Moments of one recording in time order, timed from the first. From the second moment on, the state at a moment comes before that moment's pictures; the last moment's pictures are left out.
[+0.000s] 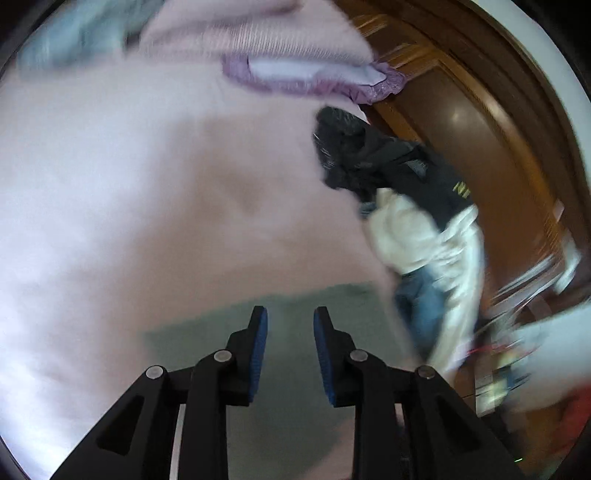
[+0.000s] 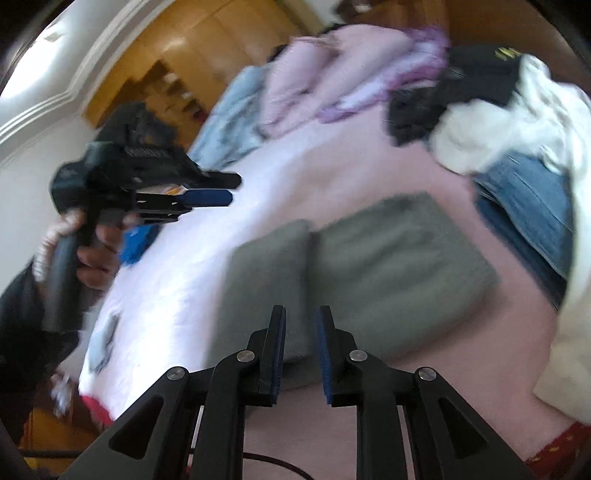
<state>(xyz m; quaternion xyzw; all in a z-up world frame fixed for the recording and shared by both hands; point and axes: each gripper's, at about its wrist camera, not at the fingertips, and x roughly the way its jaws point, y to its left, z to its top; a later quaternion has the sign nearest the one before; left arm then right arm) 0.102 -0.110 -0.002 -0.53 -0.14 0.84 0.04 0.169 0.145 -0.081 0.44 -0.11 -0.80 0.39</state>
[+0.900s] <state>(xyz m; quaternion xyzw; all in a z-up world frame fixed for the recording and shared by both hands) 0.178 -0.101 -0.039 -0.52 -0.10 0.84 0.08 0.145 0.127 -0.120 0.52 -0.04 -0.78 0.35</state>
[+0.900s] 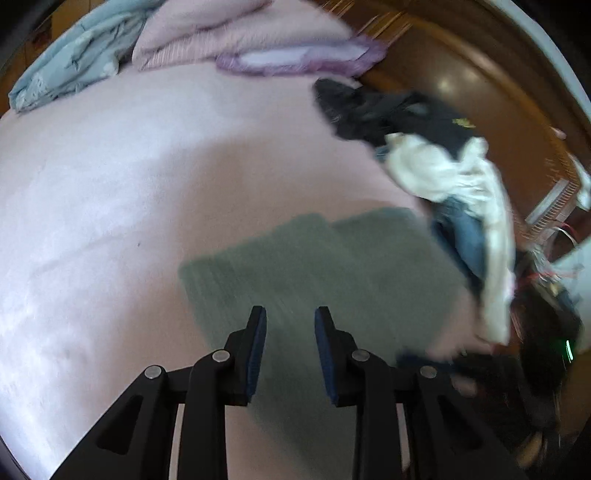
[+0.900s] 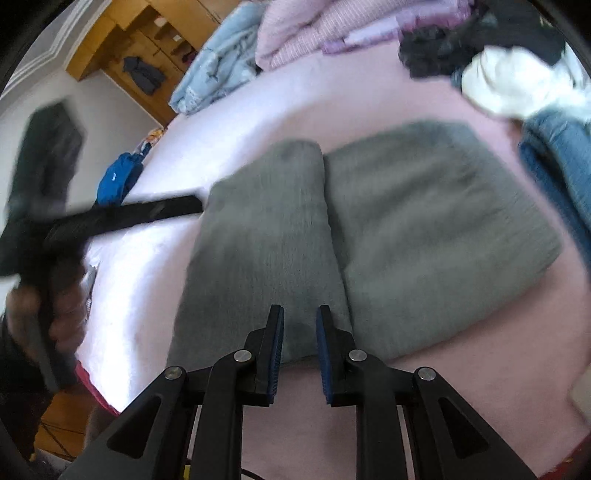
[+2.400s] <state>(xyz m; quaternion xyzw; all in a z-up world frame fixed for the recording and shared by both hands) 0.259 -0.122 -0.068 -0.52 -0.24 0.81 0.14 0.137 0.120 -0.083 0.48 0.02 -0.77 0.42</state>
